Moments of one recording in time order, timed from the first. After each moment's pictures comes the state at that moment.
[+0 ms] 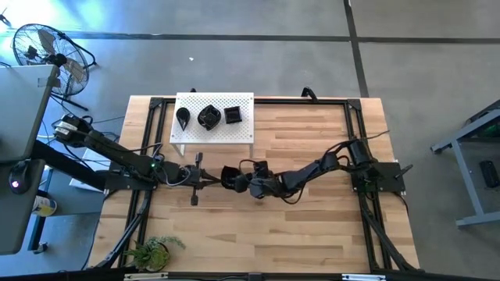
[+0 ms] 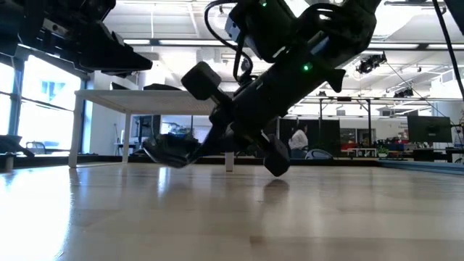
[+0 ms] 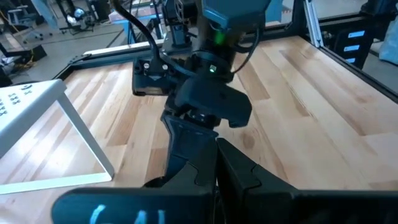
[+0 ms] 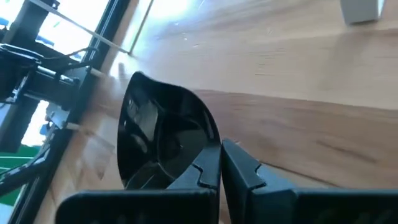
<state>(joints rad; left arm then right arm) -0.35 1.02 0.29 0.51 -0.34 0.06 0.20 2.10 1.14 0.31 0.59 1.36</state>
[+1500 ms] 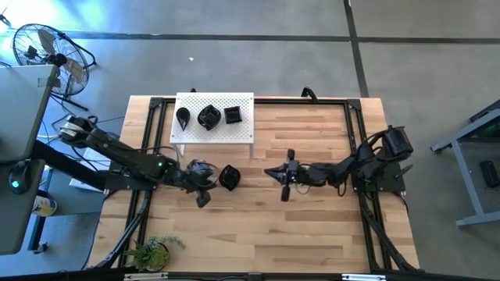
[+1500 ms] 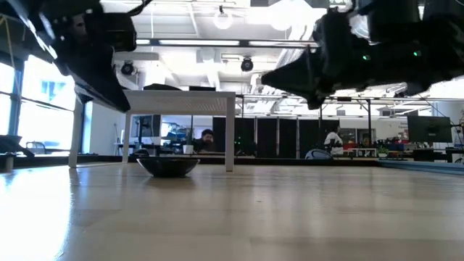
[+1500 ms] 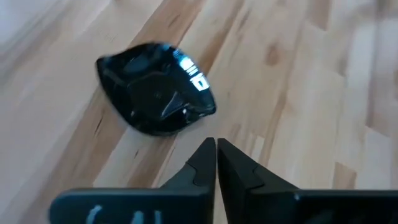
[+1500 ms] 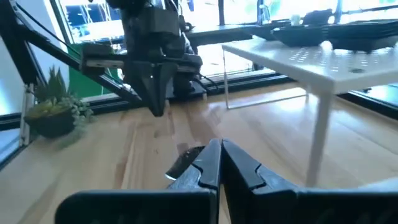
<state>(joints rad) -0.35 1.15 0.60 -0.26 -0.30 -0.75 0.20 1.72 0.43 1.25 0.36 0.15</state>
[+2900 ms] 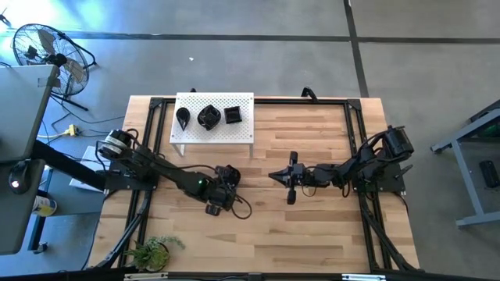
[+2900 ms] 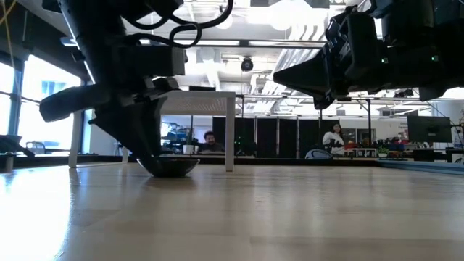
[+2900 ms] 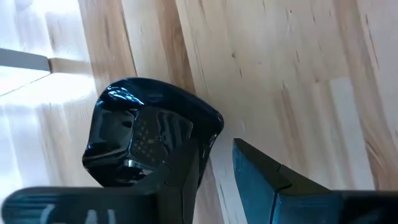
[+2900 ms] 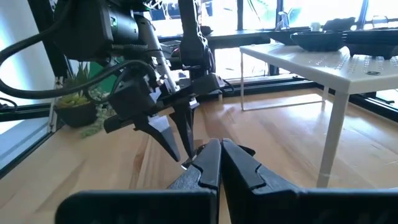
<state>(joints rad) -0.36 1.71 1.00 -0.52 -0.40 -0.01 0.23 1.71 0.35 1.36 0.30 0.11</state>
